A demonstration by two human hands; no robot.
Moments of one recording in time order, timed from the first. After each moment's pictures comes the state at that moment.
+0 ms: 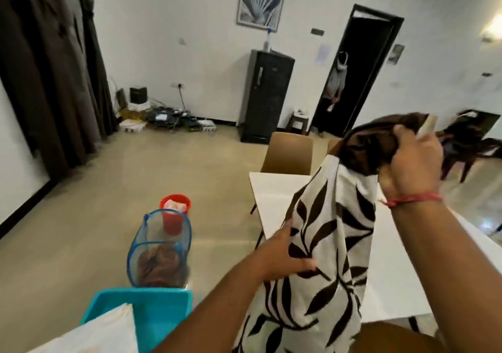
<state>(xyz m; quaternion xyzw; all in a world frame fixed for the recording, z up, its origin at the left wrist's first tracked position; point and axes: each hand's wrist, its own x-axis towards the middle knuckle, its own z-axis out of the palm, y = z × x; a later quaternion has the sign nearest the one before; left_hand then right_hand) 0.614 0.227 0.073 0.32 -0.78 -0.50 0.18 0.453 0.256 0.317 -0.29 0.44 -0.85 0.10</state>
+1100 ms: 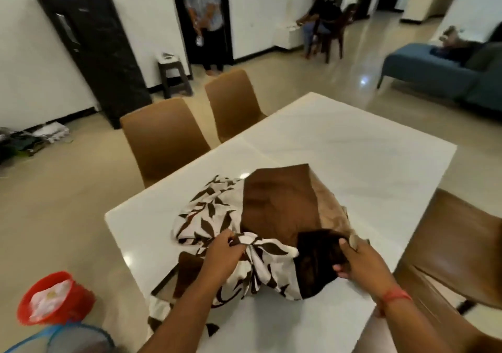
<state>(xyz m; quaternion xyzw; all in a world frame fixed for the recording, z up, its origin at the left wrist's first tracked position) 0.249 0.019 -0.022 0.42 -0.77 -0.48 0.04 0.089 0.263 -0.021 0.00 0.80 -0.52 0.29</state>
